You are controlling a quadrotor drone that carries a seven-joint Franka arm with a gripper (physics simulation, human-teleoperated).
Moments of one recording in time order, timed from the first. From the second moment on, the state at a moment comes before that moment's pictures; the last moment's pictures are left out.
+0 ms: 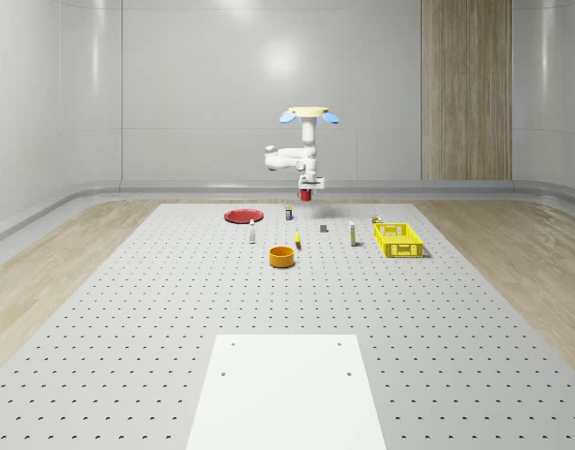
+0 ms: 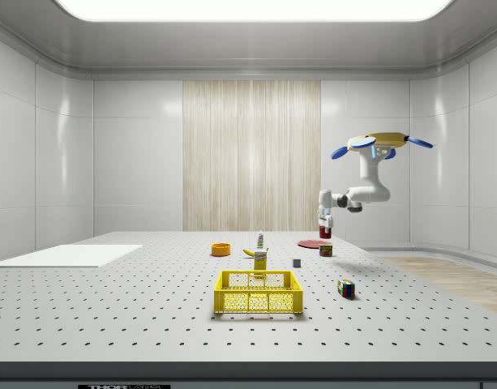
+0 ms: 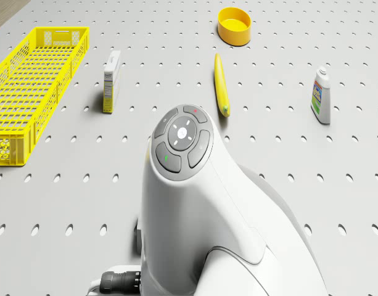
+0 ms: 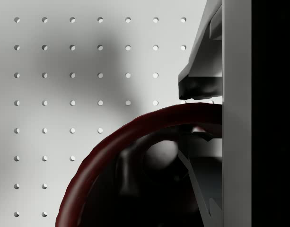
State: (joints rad) arm -1.18 -1.47 1.39 -2.88 -1.77 1.52 1.70
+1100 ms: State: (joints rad) arm -1.19 -1.51 1.39 -2.87 -1.76 1.56 1.71
